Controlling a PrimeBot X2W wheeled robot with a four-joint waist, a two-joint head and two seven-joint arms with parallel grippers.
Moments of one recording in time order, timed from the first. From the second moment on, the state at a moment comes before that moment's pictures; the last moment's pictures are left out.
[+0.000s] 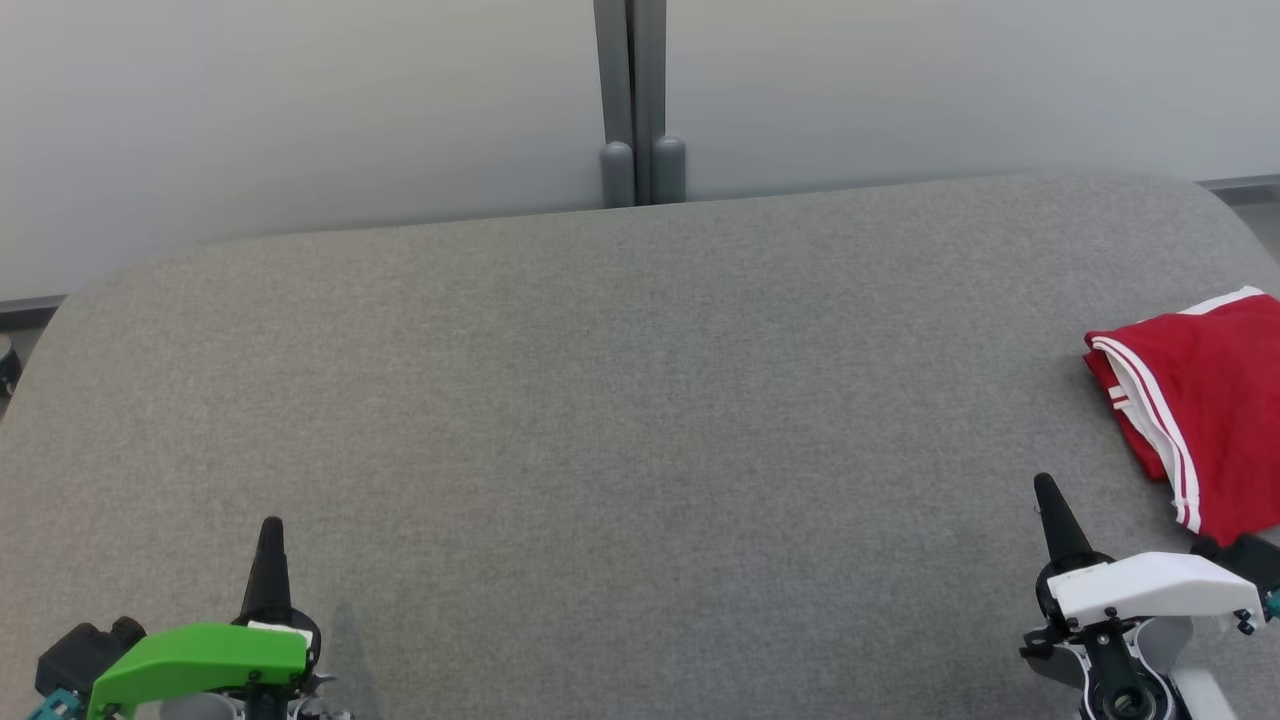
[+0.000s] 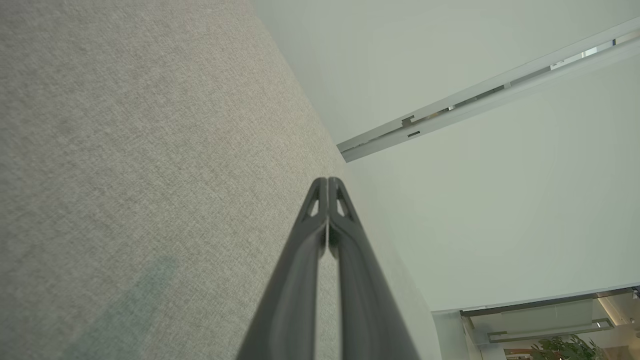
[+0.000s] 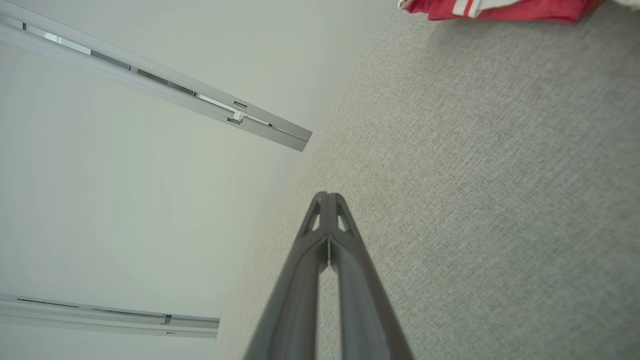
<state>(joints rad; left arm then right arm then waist) -0.05 0.04 0.09 0.27 -1.15 -0.11 -0.01 -0.11 -0.04 -0.08 0.32 1.13 0.13 -0.01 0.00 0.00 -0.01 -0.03</state>
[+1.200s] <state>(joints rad) -0.08 0.04 0.10 0.24 -1.45 -0.11 0.07 -0.11 -0.05 -0.10 0.28 1.45 0.13 0.07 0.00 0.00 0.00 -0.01</state>
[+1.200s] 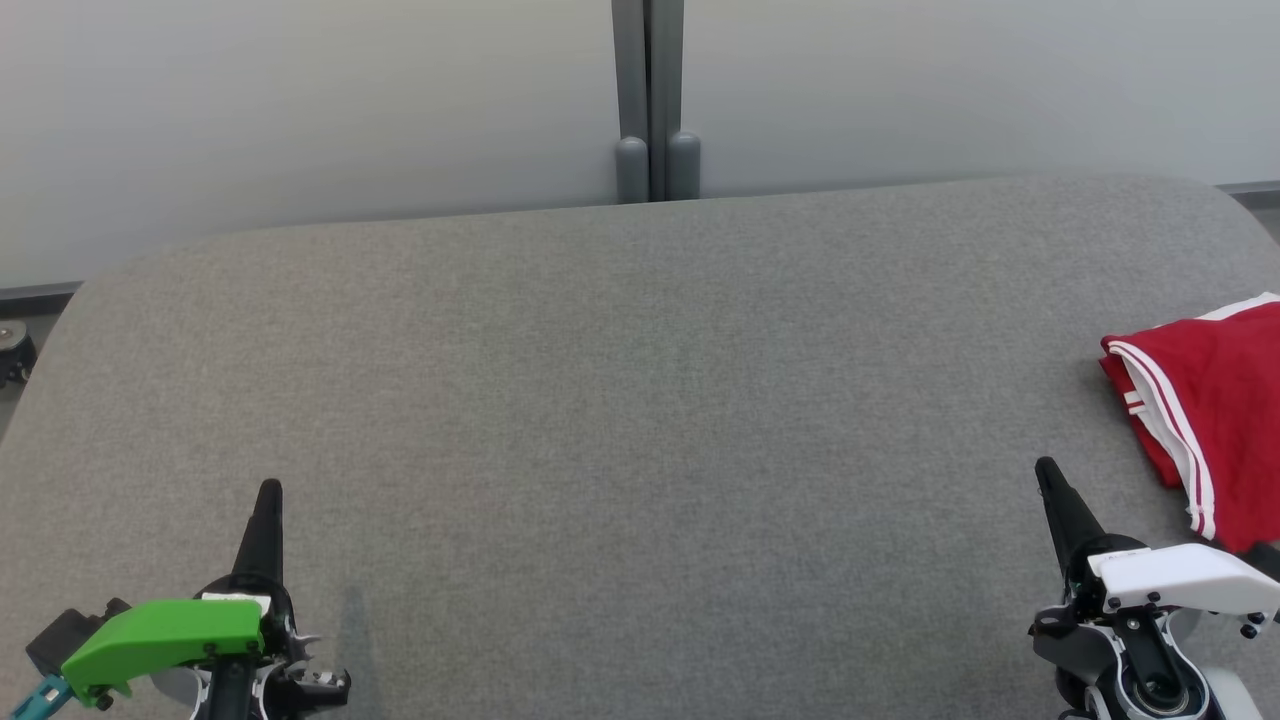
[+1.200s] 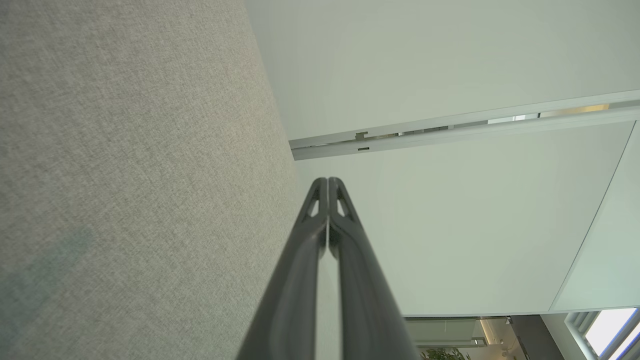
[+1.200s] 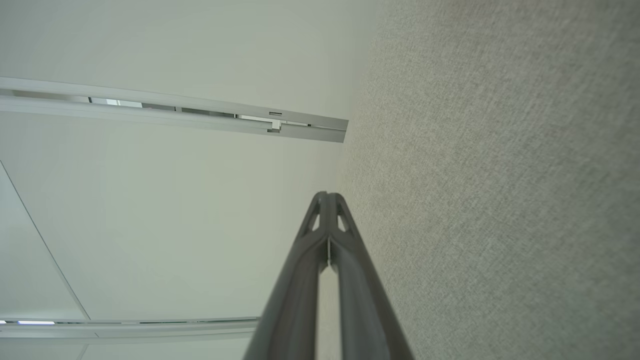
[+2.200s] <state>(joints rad) -0.11 0.05 0.12 0.22 -1.61 -0.10 0.11 -0.12 -0.05 -0.12 0.26 1.61 0.13 0.12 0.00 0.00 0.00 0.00</state>
